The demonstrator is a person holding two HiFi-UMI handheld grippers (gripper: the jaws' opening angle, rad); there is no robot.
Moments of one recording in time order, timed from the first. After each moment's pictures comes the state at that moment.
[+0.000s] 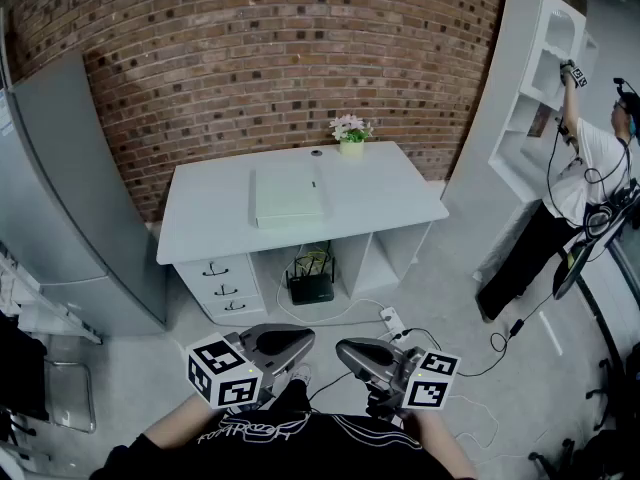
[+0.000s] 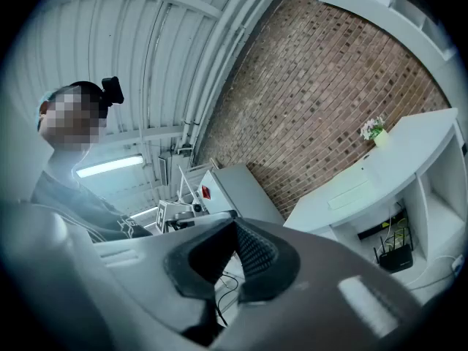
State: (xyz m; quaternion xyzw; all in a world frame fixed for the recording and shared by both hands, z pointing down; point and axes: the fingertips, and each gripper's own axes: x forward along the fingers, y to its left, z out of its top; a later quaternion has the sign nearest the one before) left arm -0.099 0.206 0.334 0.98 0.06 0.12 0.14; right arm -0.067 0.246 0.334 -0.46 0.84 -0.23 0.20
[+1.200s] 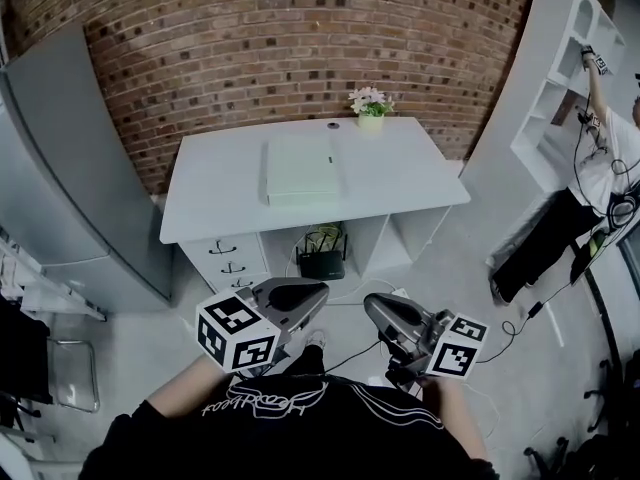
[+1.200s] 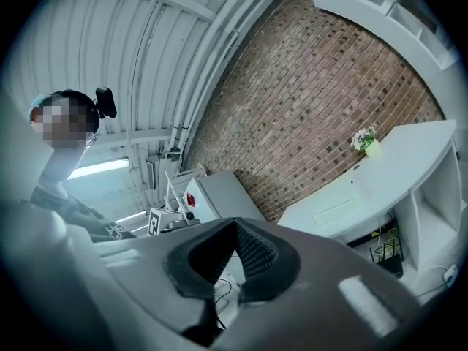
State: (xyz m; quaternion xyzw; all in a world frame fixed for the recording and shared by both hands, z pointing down) left arm -0.062 0.142 0.335 0.98 0.03 0.12 0.13; right arm -0.013 0.193 0.324 -0.50 0.81 -0.23 0.21
